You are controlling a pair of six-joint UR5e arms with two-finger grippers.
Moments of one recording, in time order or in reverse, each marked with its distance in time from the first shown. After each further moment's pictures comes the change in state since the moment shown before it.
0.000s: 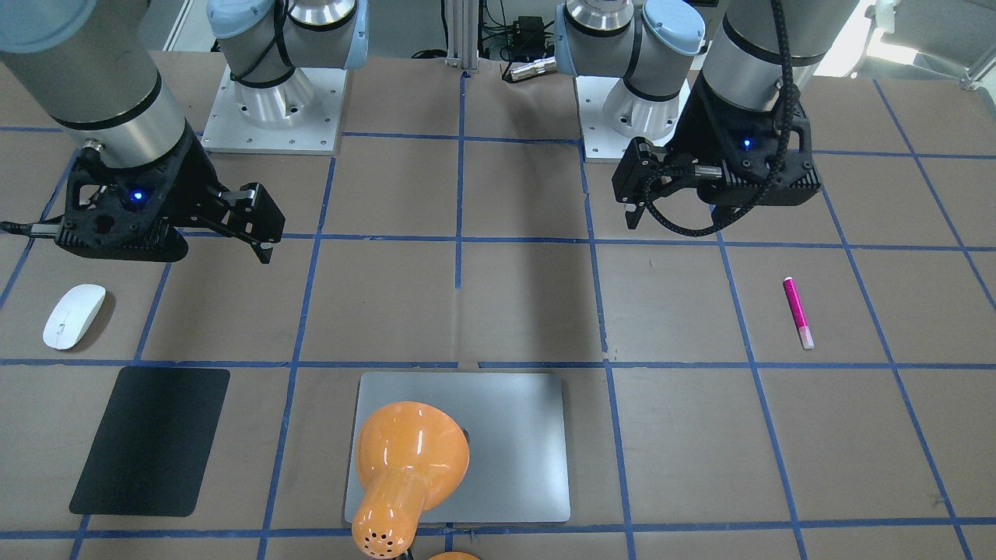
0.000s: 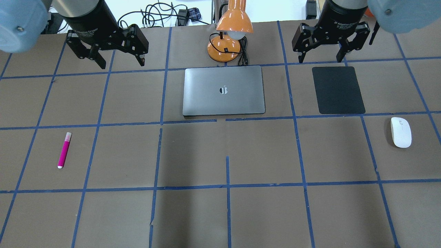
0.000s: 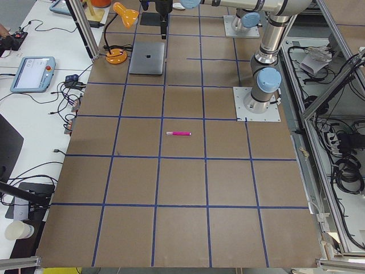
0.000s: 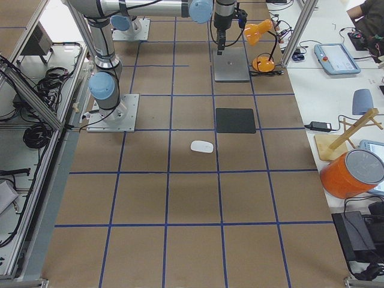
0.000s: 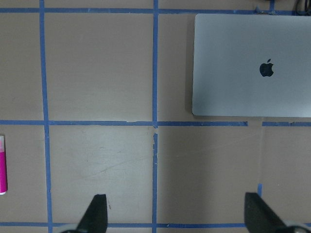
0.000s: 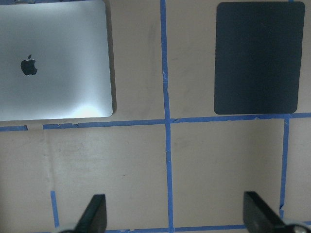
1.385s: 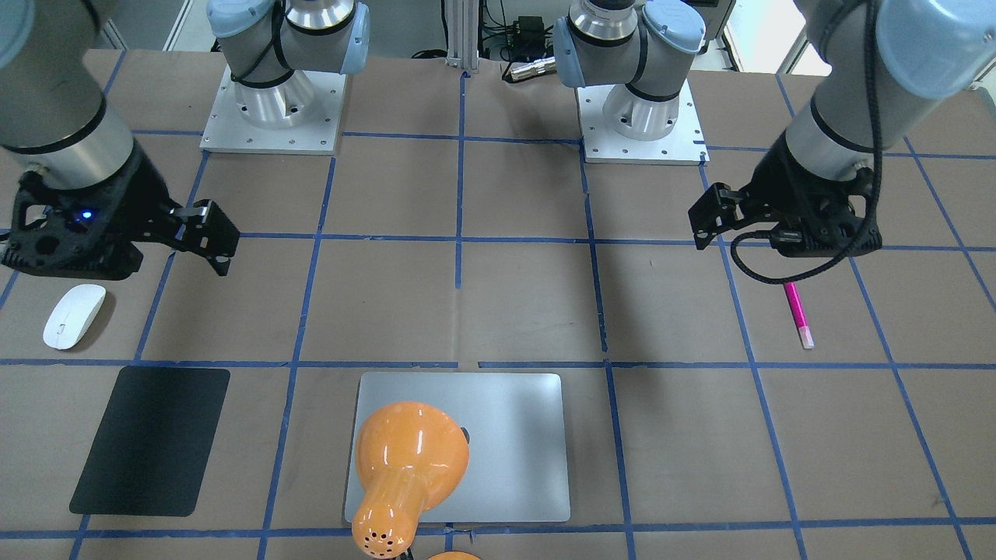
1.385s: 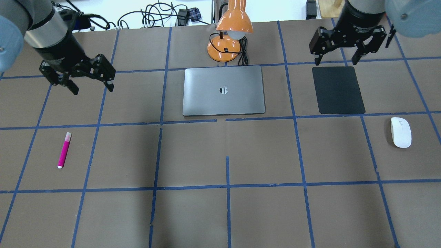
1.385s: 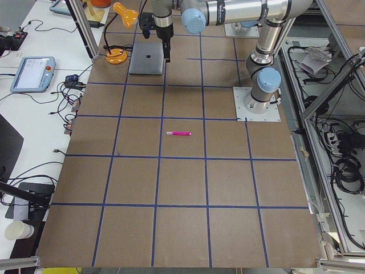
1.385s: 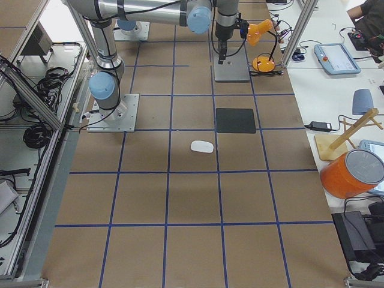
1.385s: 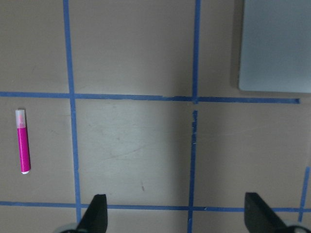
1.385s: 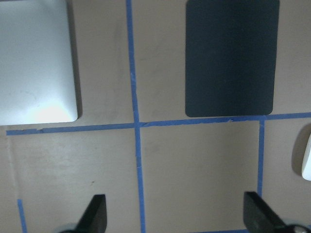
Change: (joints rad) left arm 0.252 0.004 -0.196 0.033 0.010 0.210; right arm -0.145 0.010 0.072 -0.054 -0.010 -0.111
